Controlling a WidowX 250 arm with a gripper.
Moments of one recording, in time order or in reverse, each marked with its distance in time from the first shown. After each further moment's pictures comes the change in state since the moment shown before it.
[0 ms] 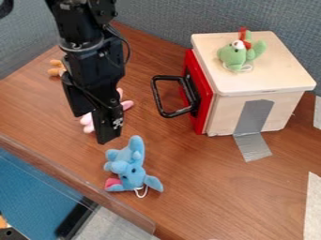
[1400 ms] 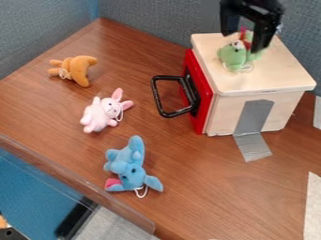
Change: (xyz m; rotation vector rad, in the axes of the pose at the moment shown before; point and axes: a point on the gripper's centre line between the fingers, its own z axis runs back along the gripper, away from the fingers) arm 0.241 -0.008 0.001 -0.023 -0.091 -0.062
